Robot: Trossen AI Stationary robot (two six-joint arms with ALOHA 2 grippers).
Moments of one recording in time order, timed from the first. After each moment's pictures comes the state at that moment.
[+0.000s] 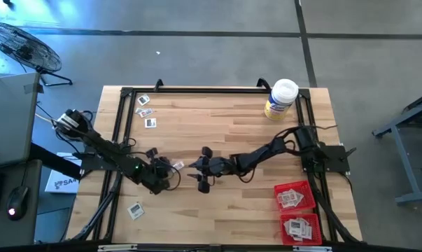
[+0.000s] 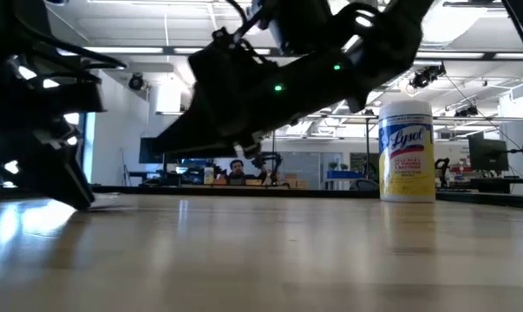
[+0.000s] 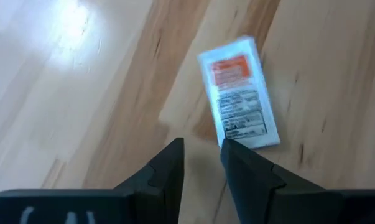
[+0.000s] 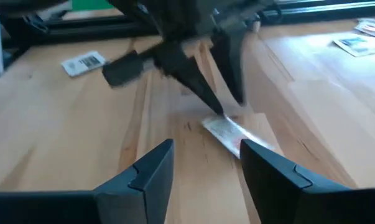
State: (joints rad) left arm -0.55 1.45 0.50 -0.30 -0.63 -0.82; right arm 0.19 2.15 1.18 0.60 0.18 0.17
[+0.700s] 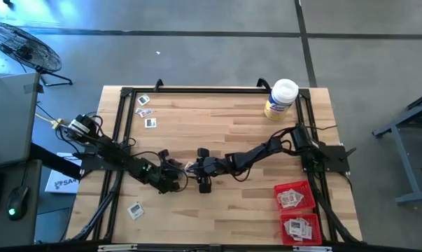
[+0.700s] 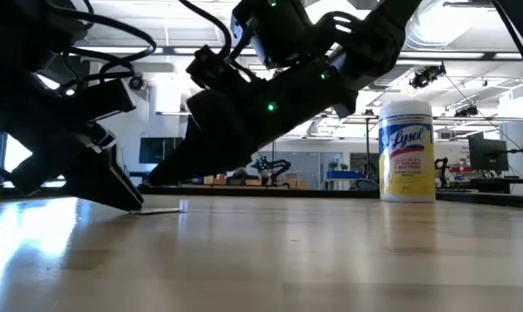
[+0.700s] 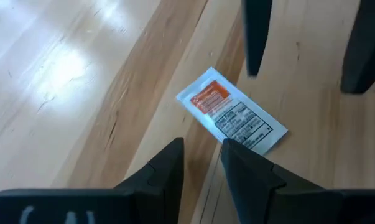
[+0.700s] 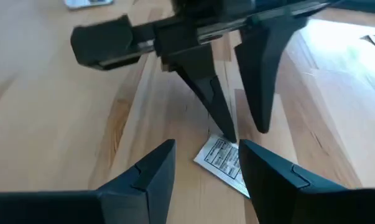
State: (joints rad) left arm -0.50 1.60 0.49 0.14 -0.70 -0.59; right arm 0.17 2.19 1.26 0.44 0.12 -0.02
